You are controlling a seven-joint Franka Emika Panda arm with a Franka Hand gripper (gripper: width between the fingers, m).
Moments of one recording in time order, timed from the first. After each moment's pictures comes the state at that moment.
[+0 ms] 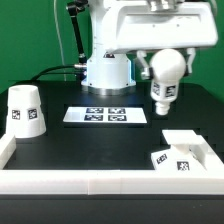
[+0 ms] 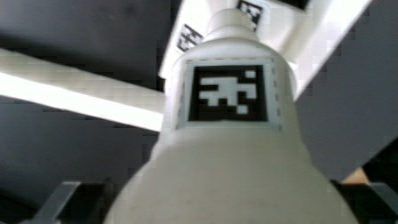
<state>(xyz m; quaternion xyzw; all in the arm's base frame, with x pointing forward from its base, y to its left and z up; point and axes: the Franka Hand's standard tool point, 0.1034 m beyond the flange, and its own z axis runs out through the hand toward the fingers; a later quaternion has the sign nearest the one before) 0.573 0.090 0.162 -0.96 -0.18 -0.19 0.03</state>
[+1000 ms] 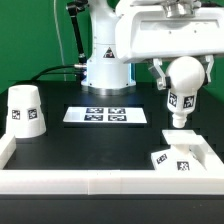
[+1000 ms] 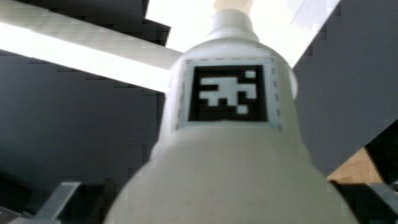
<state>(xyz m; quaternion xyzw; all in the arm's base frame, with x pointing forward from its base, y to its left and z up) 0.601 0.097 0.144 -0.96 -0.17 -0.21 0.03</state>
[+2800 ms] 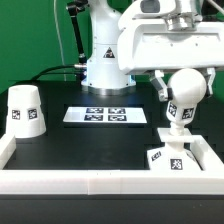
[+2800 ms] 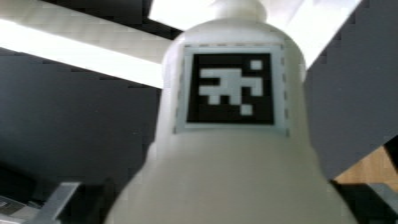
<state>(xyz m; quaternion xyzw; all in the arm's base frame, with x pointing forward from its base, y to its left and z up) 0.606 0.097 0.131 -0.95 -0.17 -0.25 0.02</state>
